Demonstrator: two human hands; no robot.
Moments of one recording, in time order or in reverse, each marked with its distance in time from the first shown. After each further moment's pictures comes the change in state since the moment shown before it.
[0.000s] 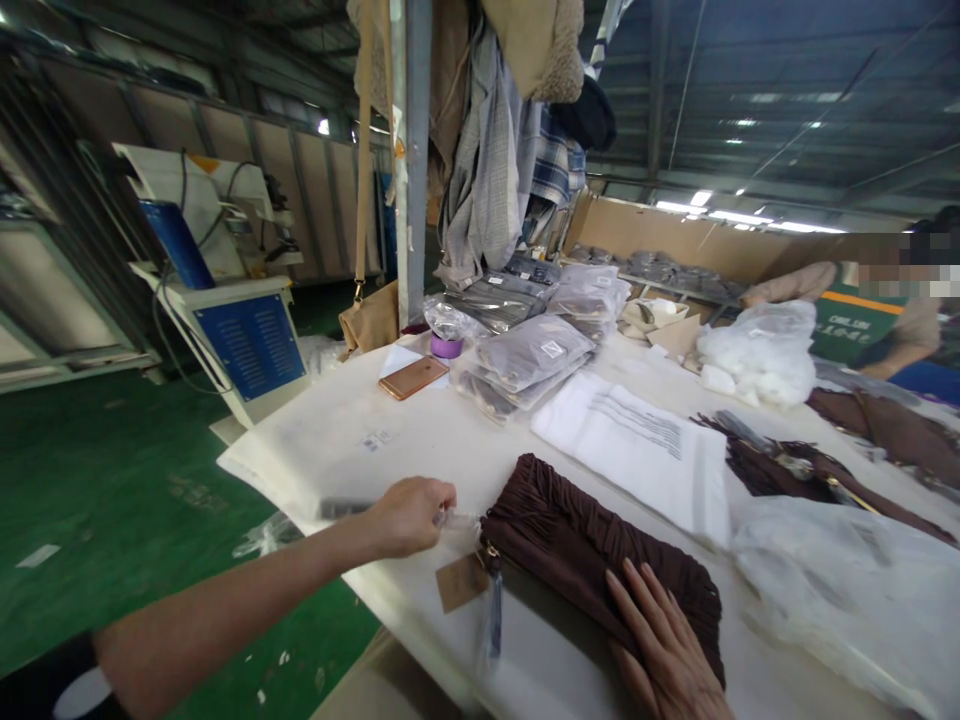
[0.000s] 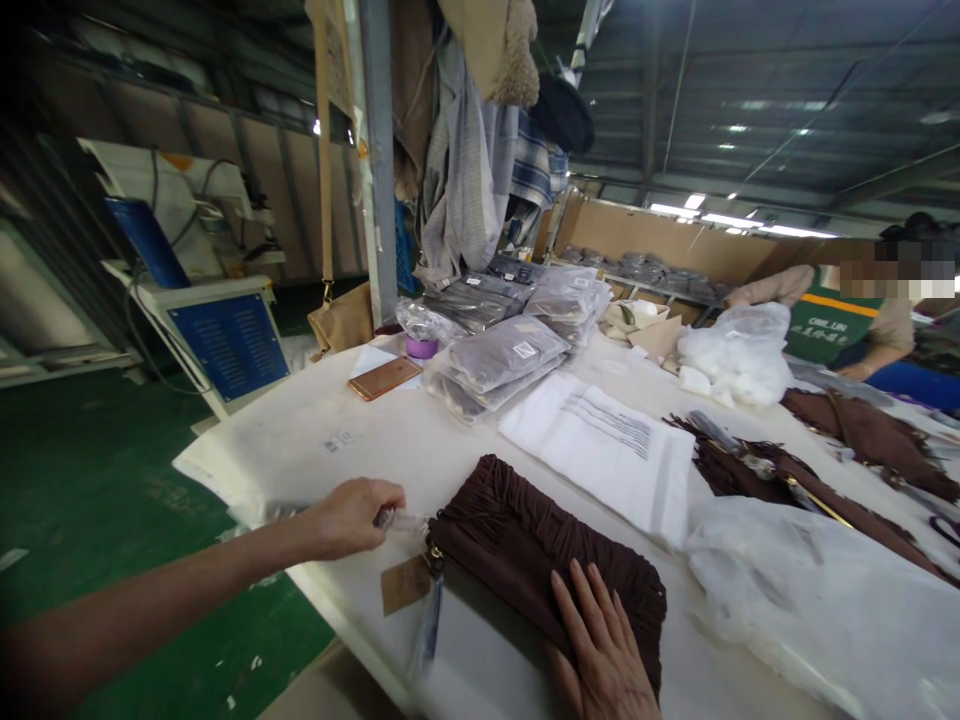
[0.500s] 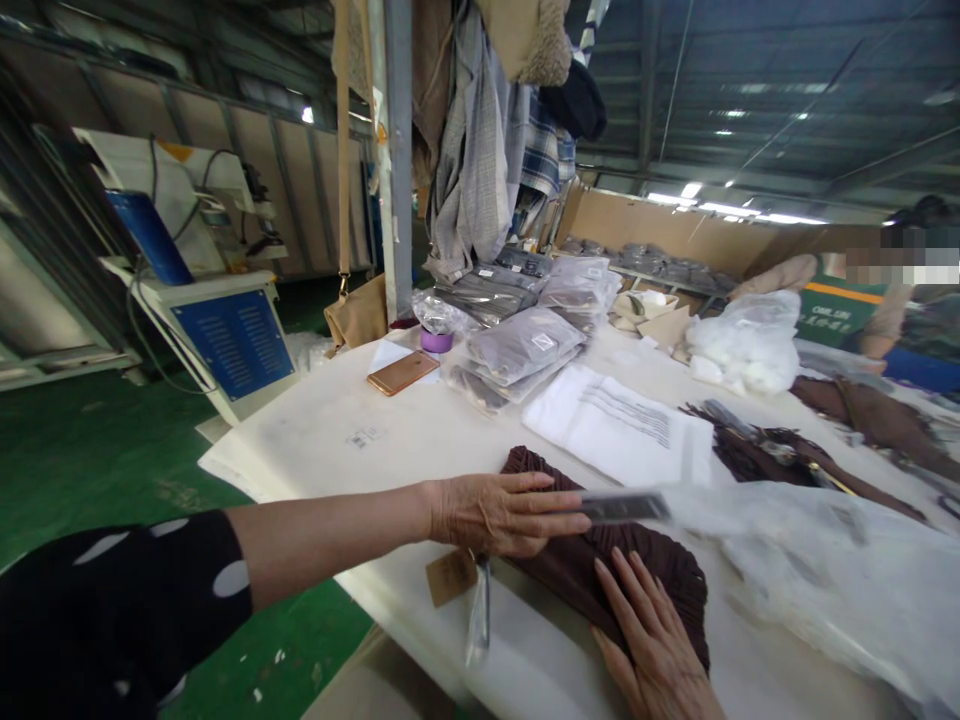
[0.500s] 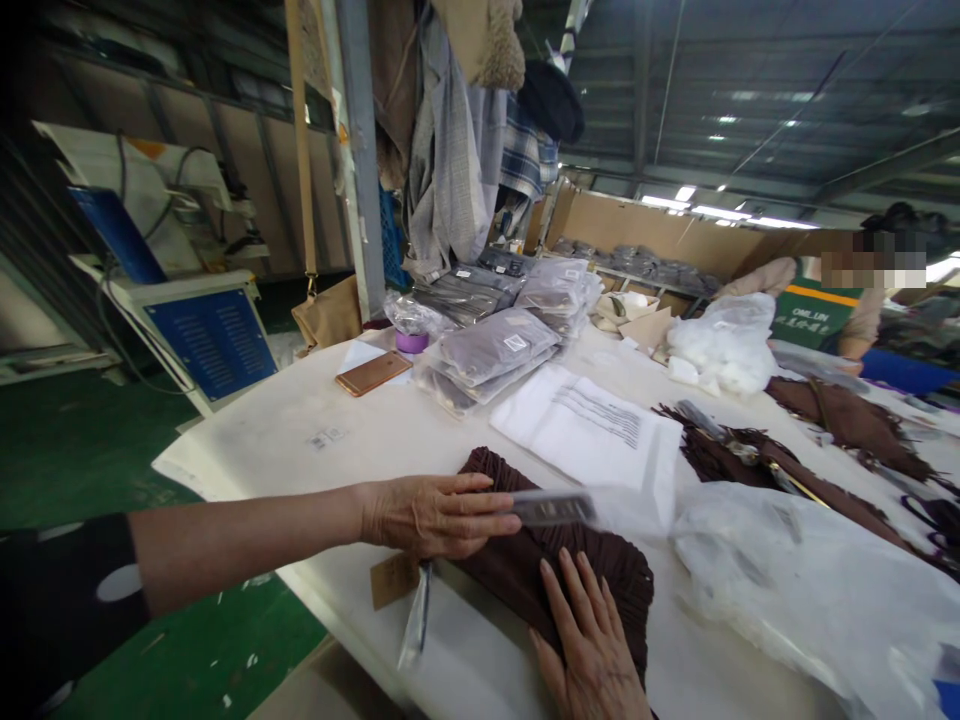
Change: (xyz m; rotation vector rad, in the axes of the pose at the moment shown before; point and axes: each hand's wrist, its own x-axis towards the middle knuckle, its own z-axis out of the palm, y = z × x) left_hand 0.048 0.050 0.001 0.791 0.611 1.480; right_hand -0.002 -0.008 0.004 -0.042 0.057 0.008
